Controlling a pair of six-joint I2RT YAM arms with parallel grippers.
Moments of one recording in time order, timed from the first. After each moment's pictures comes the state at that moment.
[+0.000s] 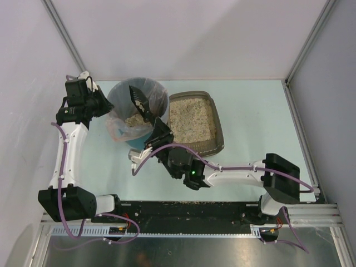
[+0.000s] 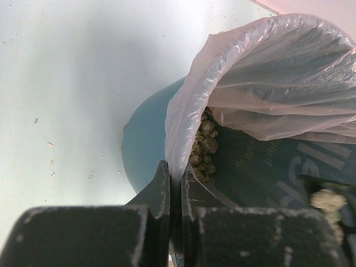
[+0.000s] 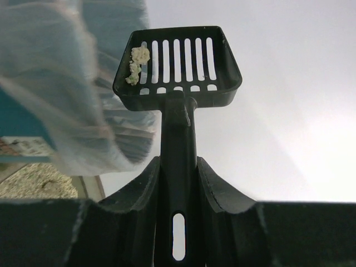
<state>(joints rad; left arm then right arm) 0.11 1.28 1.38 -0.72 0.18 -0.35 1.32 1.67 1.14 0.74 0.70 -1.54</state>
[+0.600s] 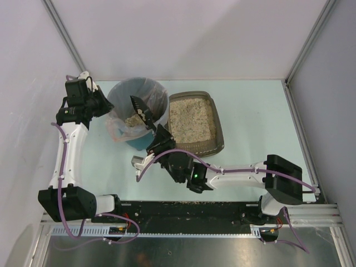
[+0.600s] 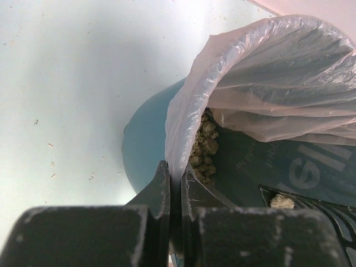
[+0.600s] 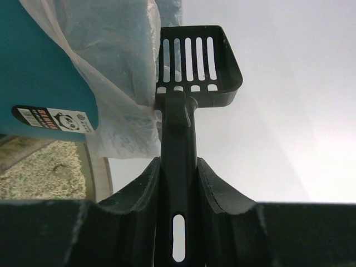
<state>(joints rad) 0.11 1.28 1.38 -0.71 0.18 -0.35 1.34 1.64 1.06 0.66 0.70 -1.52</state>
